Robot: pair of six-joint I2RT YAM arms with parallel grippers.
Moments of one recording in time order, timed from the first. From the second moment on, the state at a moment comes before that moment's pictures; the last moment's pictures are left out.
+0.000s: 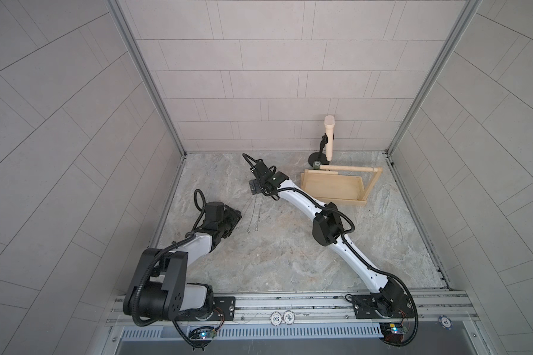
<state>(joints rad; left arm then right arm) -0.11 1.35 0.45 0.15 0.19 -1.05 0.71 2.84 2.78 -0.82 0.29 0.33</state>
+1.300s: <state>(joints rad) -0.61 1.28 1.05 -0.08 -0.12 -0.63 0.47 1.66 1.77 -0.83 0.26 0.24</state>
